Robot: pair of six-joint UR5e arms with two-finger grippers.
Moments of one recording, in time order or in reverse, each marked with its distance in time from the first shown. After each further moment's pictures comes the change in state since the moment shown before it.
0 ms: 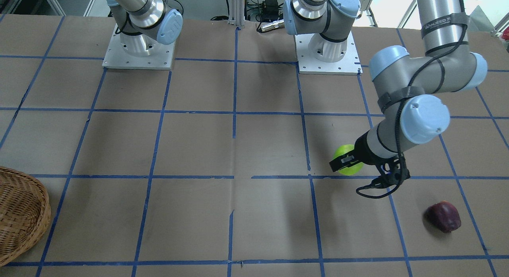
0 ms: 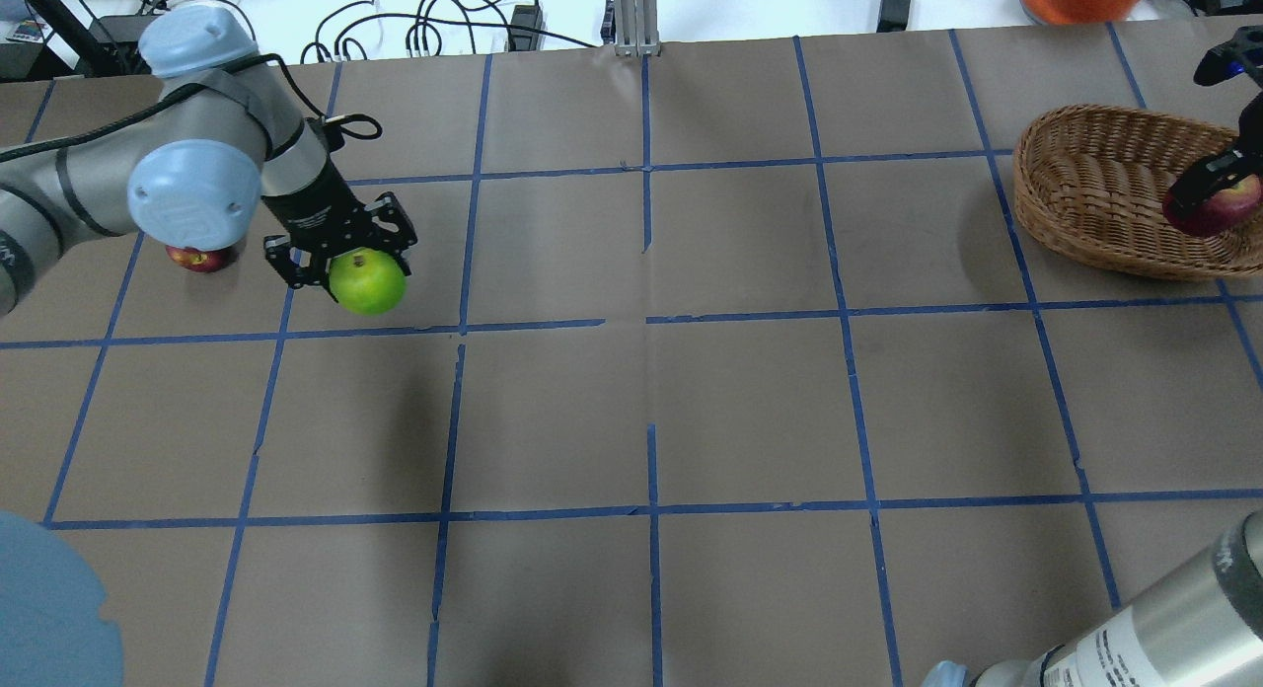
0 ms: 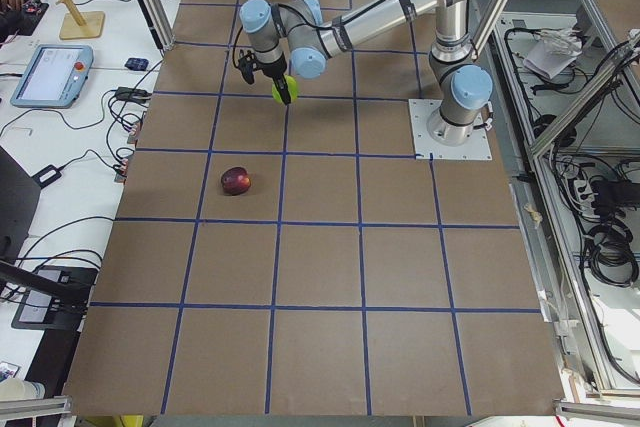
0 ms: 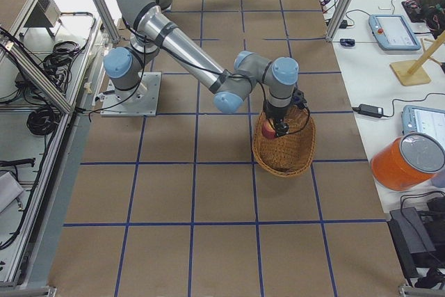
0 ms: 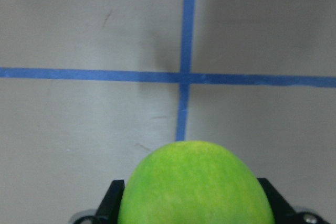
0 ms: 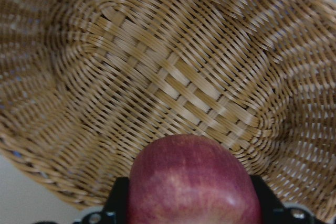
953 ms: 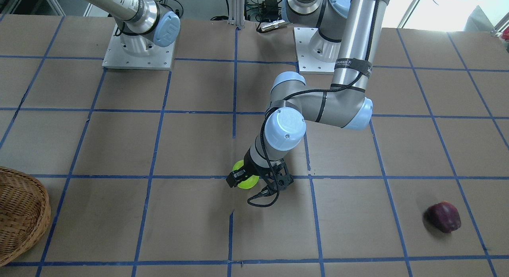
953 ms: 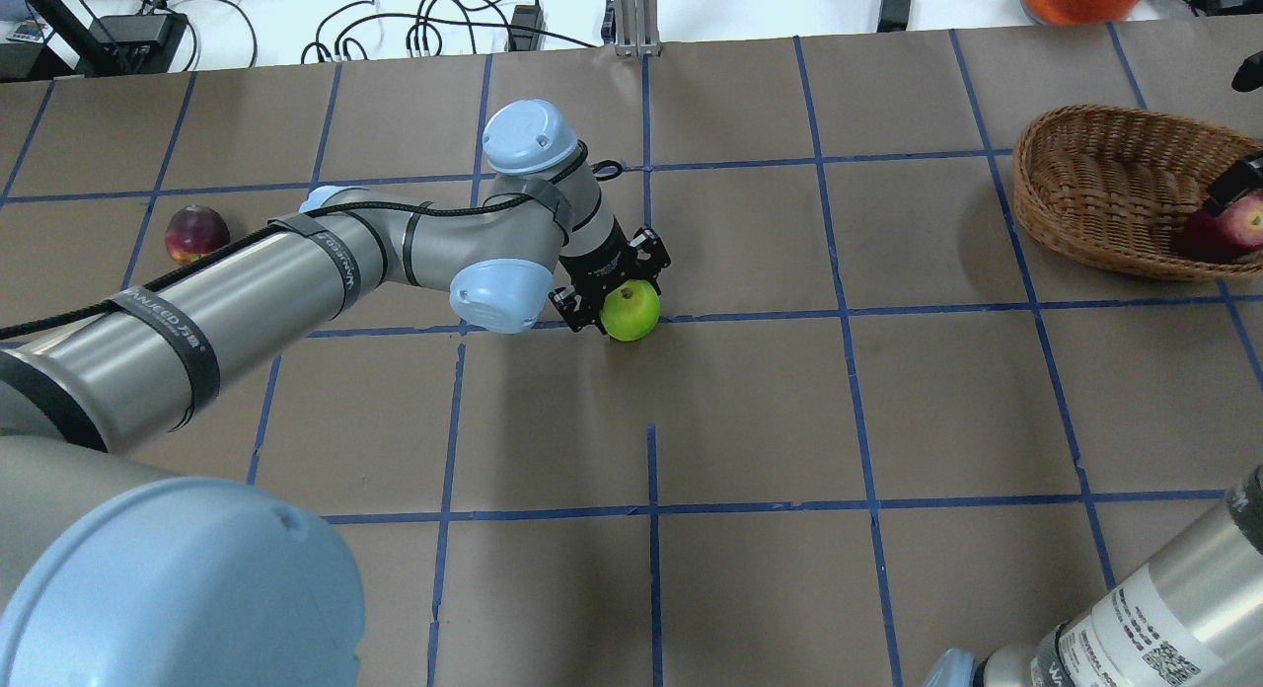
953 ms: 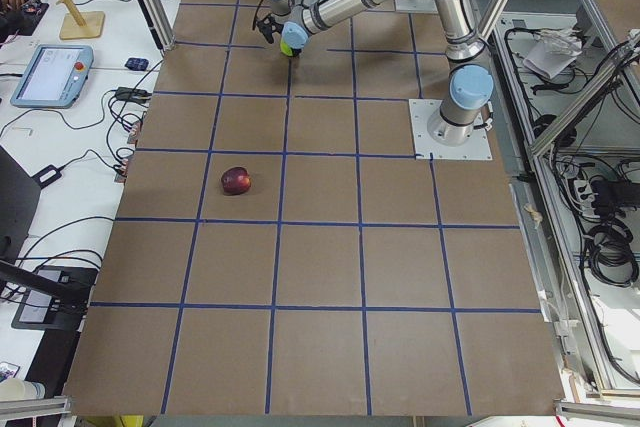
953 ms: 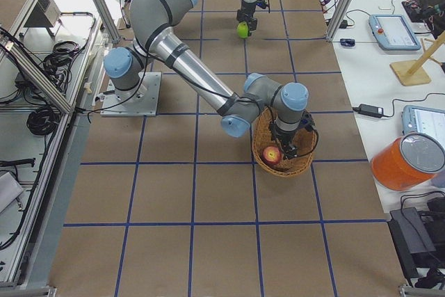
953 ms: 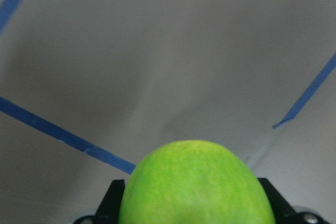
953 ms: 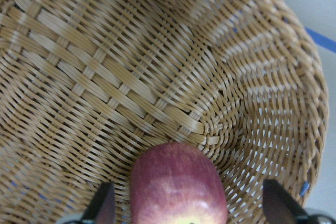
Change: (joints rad) left arm -0.364 -0.218 0.000 0.333 -0.151 -0.478; right arm -0.045 0.098 -0.139 0.056 0.027 -0.047
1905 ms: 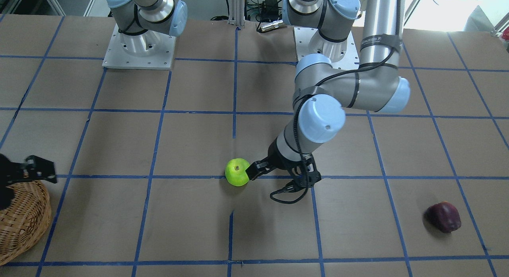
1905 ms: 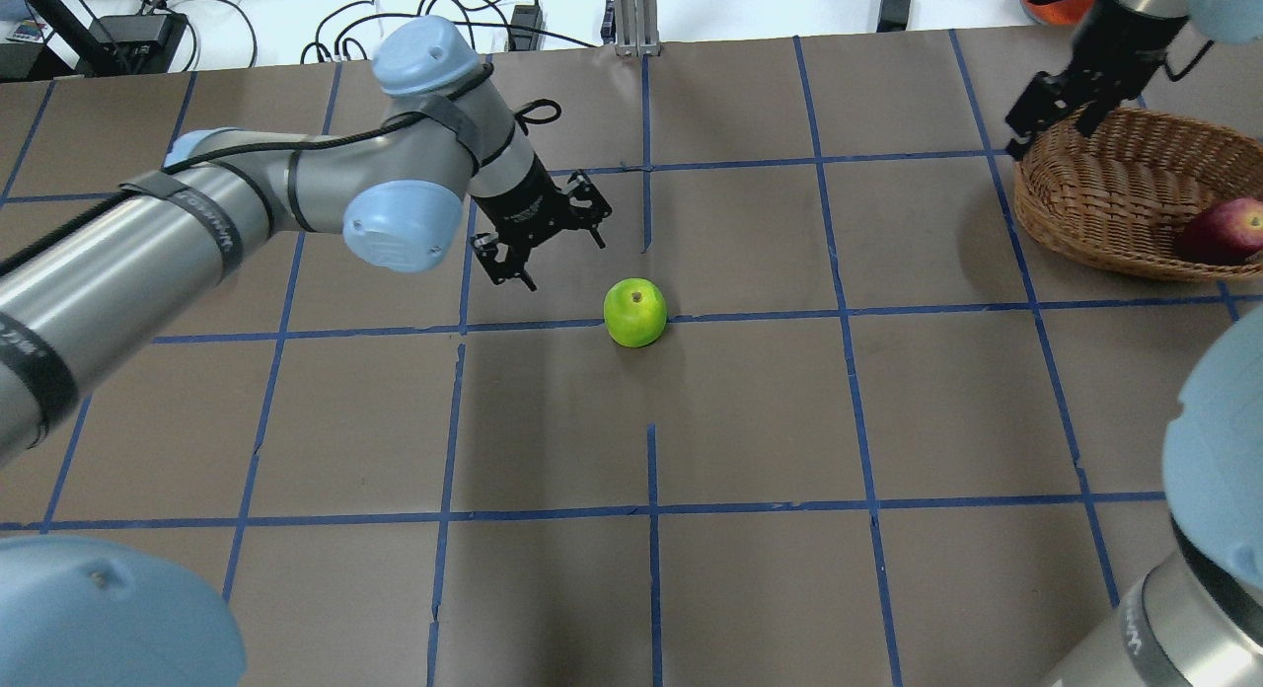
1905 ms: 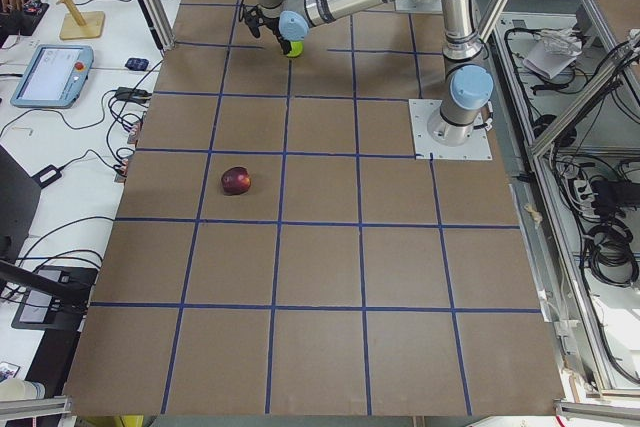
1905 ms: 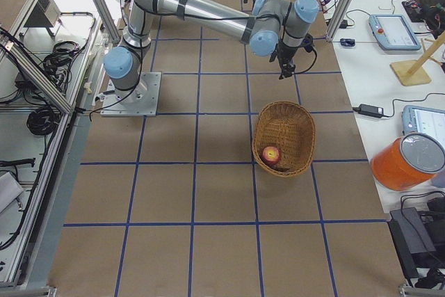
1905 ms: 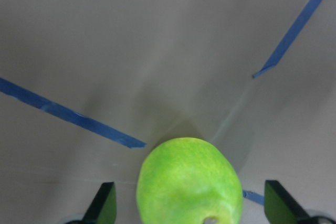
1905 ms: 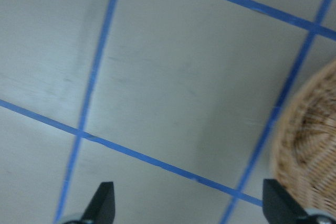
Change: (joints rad) left arm 0.209 0.189 0.052 -0.276 0.042 0.383; right arm 0.455 -0.143 -0.041 0.414 0.104 0.487
